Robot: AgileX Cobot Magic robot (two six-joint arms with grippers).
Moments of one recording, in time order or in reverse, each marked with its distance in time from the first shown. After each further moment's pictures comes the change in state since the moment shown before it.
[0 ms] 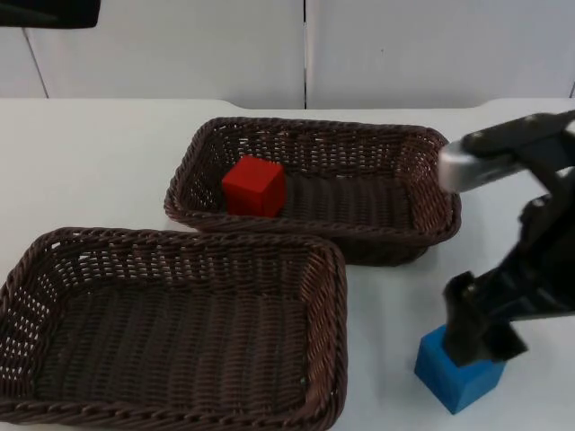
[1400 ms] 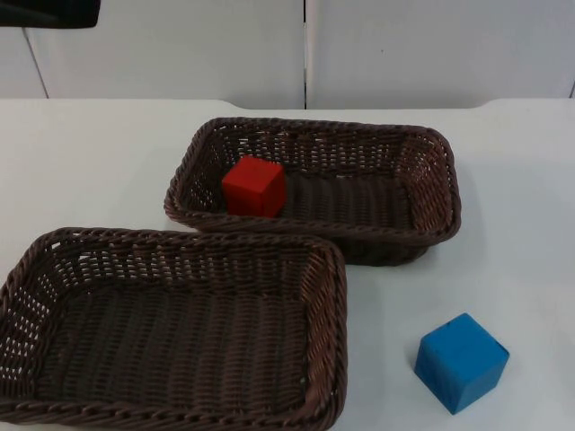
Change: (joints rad) right arm -0.591 -0.746 0.120 0.187 0.425 -0.173; left arm 0.000 0.000 0.000 0.000 0.000 0.000
